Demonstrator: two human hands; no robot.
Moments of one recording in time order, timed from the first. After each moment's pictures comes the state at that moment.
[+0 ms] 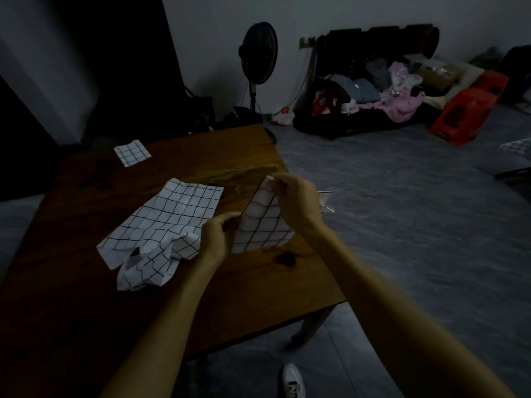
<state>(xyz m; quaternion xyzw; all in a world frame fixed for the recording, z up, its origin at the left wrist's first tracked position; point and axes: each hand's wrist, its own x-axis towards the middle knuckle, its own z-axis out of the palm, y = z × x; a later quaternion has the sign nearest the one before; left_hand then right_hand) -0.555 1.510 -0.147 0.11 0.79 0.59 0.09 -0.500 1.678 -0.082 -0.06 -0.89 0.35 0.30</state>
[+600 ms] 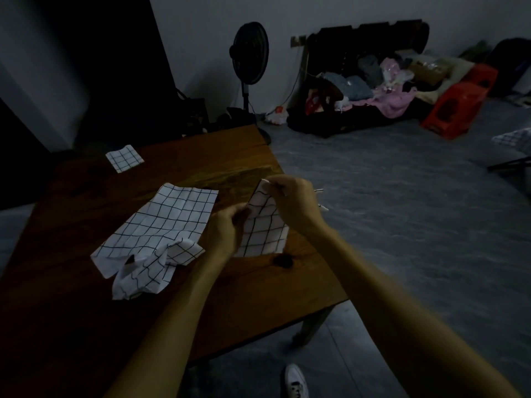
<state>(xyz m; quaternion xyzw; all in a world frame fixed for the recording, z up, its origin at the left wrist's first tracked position) -0.562 1.534 -0.139 0.24 0.87 0.43 0.01 -0.496 1.686 -0.072 -0.06 -0.89 0.36 0.27</state>
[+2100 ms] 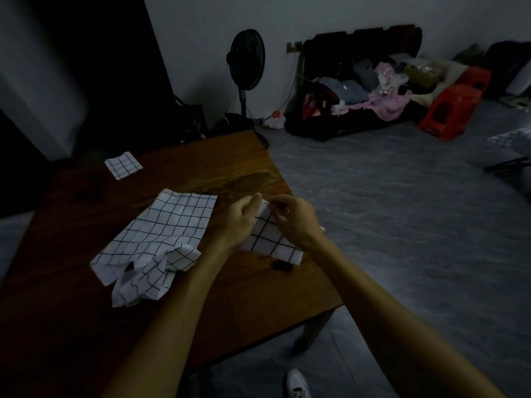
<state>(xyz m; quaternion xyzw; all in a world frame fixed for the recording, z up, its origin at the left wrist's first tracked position) -0.549 1.557 -0.089 0.26 0.78 0.55 0.15 -0.488 1.692 -0.103 -0.11 -0.90 0.35 0.22</state>
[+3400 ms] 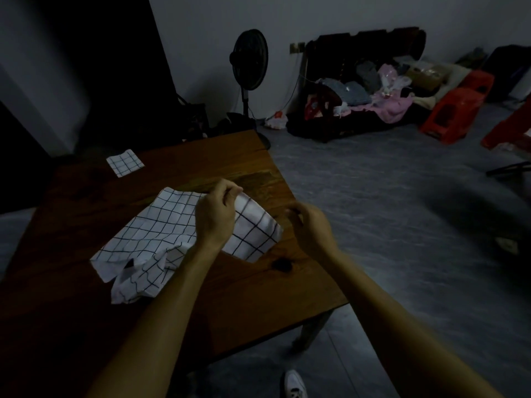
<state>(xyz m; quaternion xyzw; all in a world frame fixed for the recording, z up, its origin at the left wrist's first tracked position) -0.564 1.536 -0.086 0.27 0.84 0.44 -0.16 -0.466 1.712 -0.126 -0.12 -0.91 0.35 0.20</state>
